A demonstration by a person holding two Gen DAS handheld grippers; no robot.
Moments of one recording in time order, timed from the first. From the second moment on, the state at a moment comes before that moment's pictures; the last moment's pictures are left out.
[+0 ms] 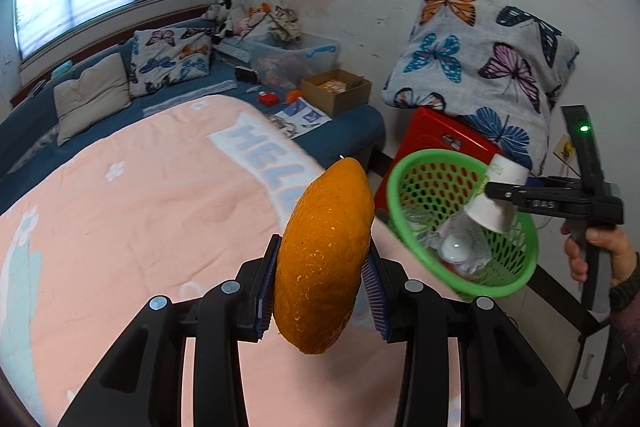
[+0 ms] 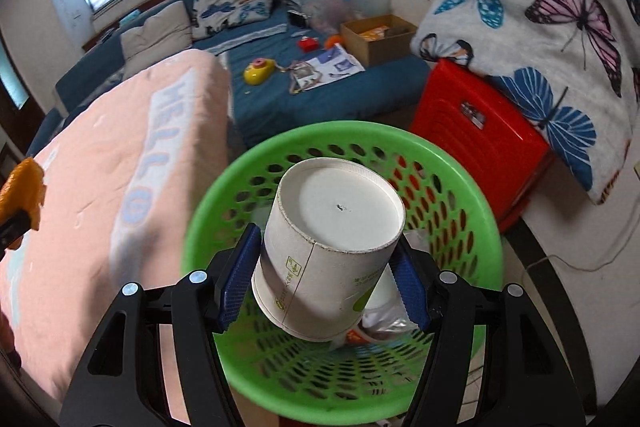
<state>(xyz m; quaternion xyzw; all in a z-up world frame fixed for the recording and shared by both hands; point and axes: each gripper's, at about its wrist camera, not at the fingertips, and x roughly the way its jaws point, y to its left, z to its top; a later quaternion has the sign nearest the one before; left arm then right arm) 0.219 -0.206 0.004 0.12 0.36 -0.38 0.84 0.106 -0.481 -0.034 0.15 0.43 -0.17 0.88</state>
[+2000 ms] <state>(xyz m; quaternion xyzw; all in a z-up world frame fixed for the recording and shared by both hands) 0.162 -0.319 -0.032 0.13 0.41 -0.44 0.79 0.006 -0.477 -0.020 0.17 0.37 -0.16 0.90</state>
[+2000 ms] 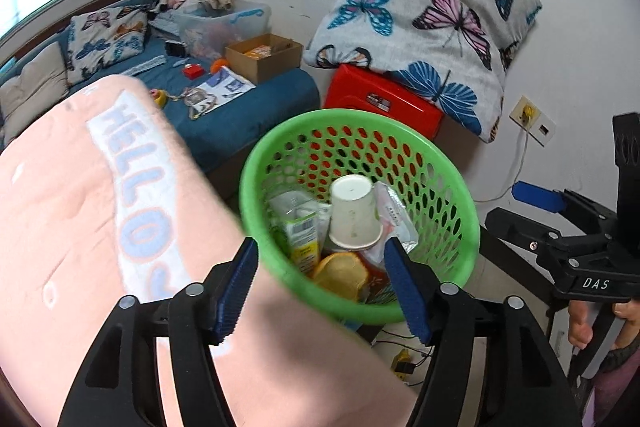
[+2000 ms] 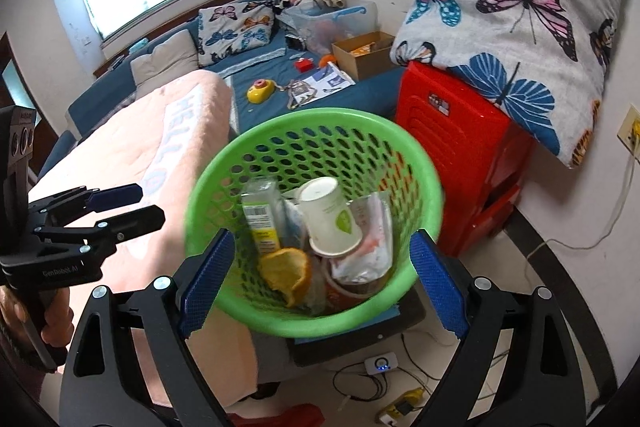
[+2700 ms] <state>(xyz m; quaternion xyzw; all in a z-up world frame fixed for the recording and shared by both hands) 0.147 -0.151 -0.002 0.08 0.37 -0.31 0.87 0.023 -0.355 -0.004 0.11 0.37 -0.08 0.92</state>
